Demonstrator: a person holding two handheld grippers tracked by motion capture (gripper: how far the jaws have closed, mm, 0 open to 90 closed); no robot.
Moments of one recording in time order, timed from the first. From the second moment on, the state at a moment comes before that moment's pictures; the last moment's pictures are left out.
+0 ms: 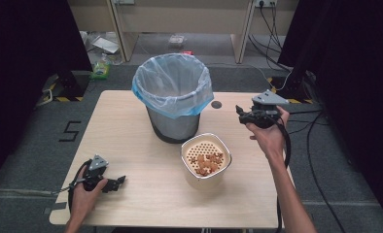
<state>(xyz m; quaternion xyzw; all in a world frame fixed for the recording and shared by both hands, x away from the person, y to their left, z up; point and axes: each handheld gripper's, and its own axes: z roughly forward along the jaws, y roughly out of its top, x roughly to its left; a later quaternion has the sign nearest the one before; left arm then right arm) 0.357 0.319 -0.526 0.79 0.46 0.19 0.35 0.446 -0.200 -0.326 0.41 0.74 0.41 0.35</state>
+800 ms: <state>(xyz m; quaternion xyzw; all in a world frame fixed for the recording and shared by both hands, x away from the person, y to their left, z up) 0.357 0.319 -0.526 0.79 0.46 0.19 0.35 0.392 -0.232 -0.428 0.44 0.75 0.37 0.31</state>
